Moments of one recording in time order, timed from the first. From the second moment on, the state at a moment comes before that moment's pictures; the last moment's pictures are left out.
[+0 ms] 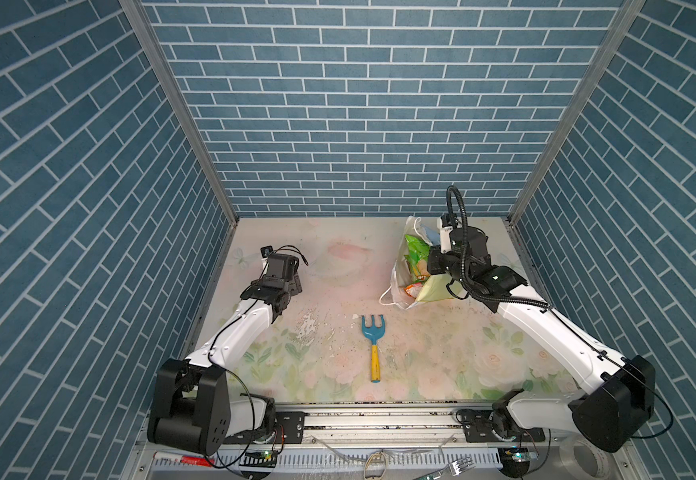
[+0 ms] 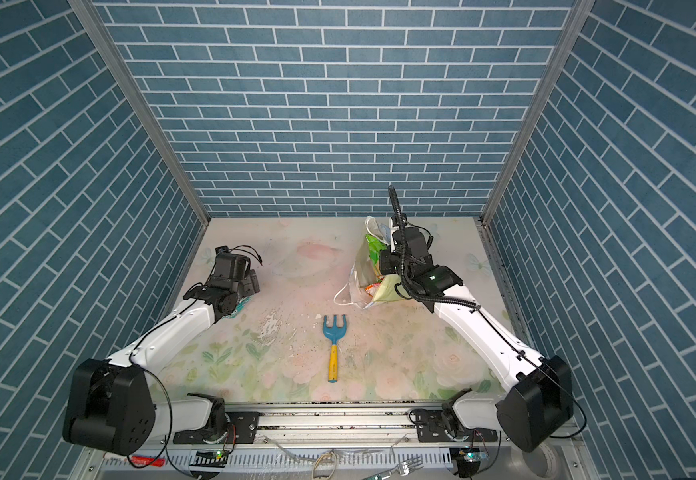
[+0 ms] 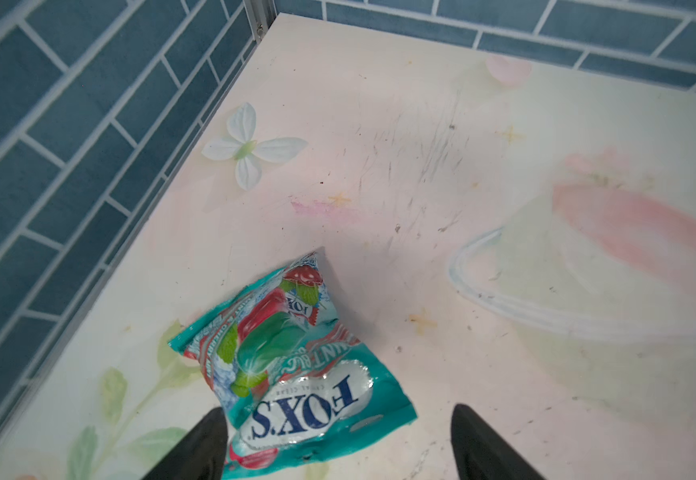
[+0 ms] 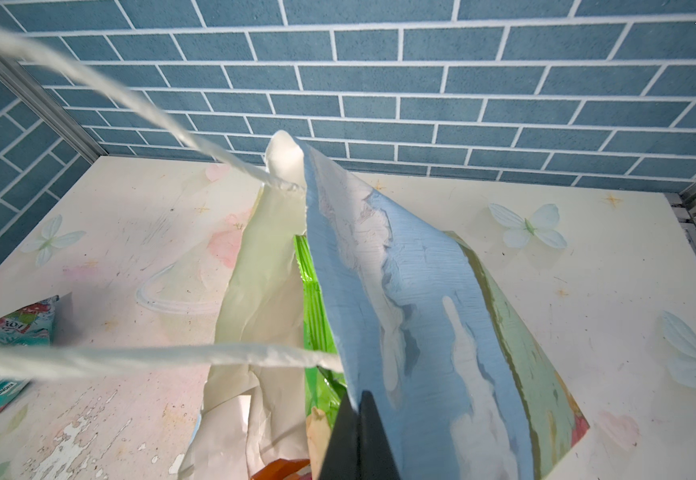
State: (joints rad) left arm -0.20 1.27 0.84 -0.36 -0.40 -0.39; right arm 0.57 1.31 1.17 -0.39 0.19 0.23
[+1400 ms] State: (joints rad) left arm -0.29 1.00 0.71 -0.15 -0.02 -0.46; right arm 0.57 1.31 1.16 -0.39 0.19 0.26
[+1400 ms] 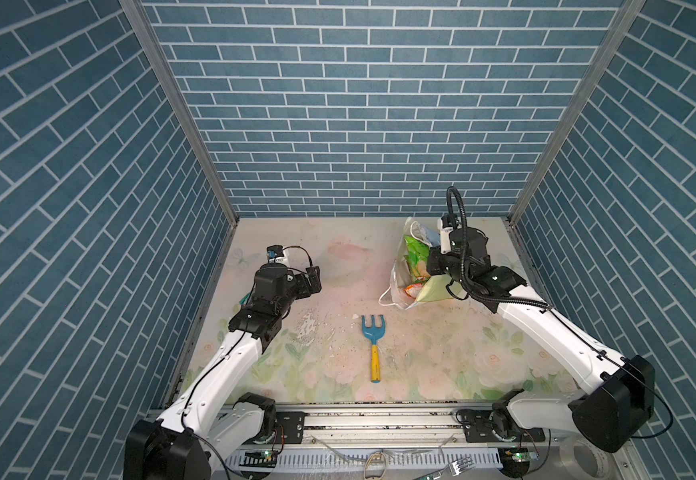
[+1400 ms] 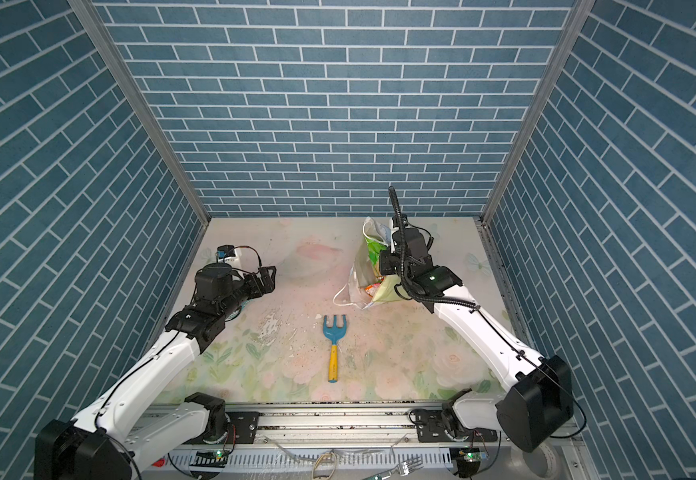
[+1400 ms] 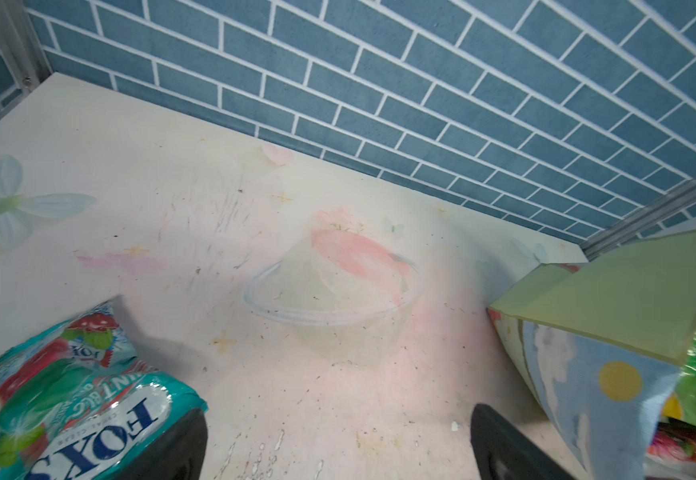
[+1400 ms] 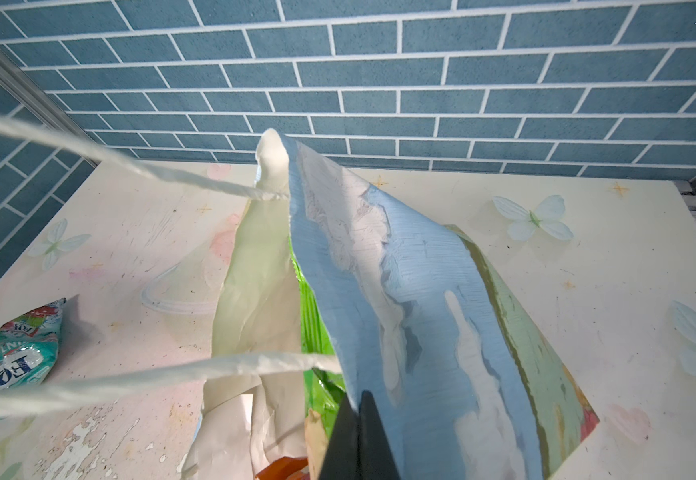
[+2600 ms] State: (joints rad) left arm -0.72 1.17 0.97 -0.20 0.01 -0.47; right arm 0.57 1.27 1.08 -0.30 0.15 0.18
